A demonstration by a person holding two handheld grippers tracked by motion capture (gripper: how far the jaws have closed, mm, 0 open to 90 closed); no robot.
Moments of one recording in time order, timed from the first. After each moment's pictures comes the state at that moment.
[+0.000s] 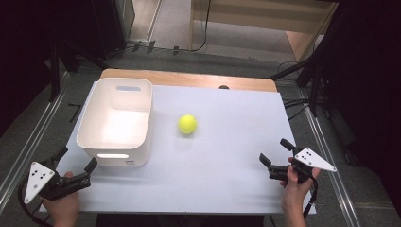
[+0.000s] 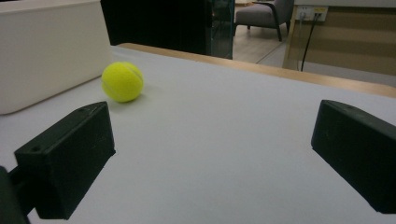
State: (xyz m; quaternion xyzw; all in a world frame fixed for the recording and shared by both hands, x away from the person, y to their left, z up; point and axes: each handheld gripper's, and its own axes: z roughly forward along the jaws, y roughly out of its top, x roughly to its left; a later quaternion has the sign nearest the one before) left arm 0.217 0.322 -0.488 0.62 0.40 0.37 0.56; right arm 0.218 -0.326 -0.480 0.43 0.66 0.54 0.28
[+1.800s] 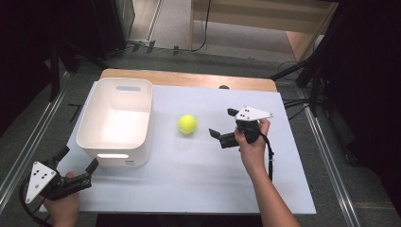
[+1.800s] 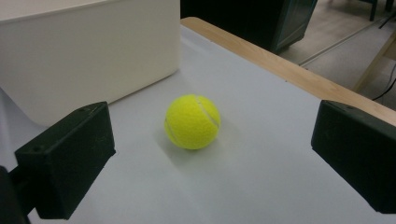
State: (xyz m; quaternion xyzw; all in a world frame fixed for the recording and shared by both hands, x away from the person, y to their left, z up) left arm 0.217 0.321 -0.488 0.63 0.40 0.36 0.56; right arm 0.322 -0.198 -0.423 0.33 0.78 0.50 0.20
